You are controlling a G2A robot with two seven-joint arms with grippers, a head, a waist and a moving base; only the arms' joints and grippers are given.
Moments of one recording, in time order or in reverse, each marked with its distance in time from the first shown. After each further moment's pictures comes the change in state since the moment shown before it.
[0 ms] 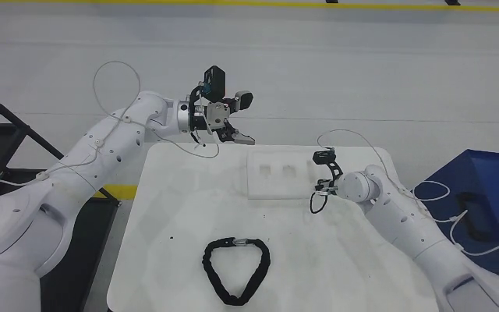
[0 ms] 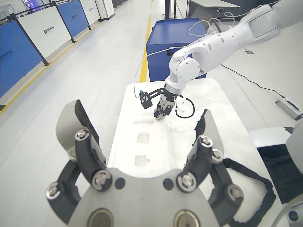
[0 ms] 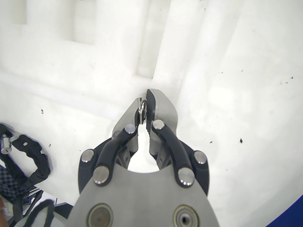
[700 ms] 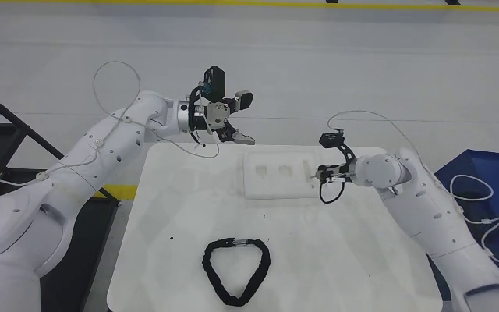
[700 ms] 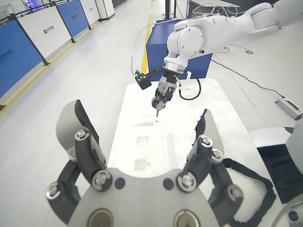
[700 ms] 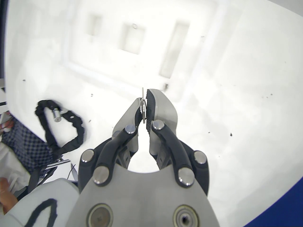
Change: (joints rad) left arm 0.000 0.000 0.000 0.000 0.000 0.000 0.000; right arm -0.056 0.082 0.266 -0.256 0.108 -0.134 0.220
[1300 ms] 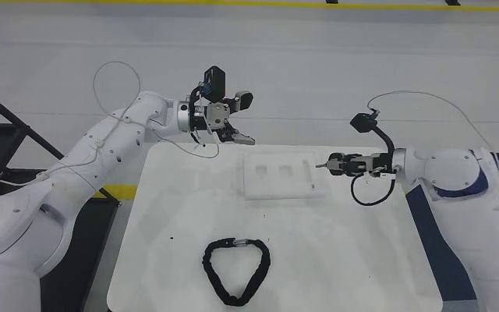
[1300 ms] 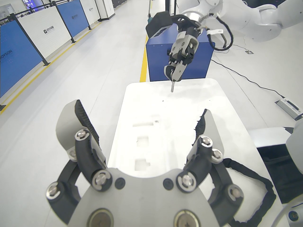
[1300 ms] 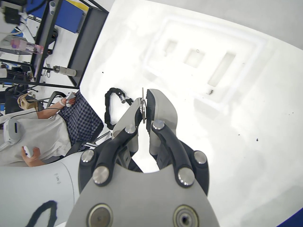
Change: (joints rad) left arm 0.000 0.000 0.000 0.000 0.000 0.000 0.000; right arm -0.174 0.086 0.366 -0.336 0.306 -0.057 0.182
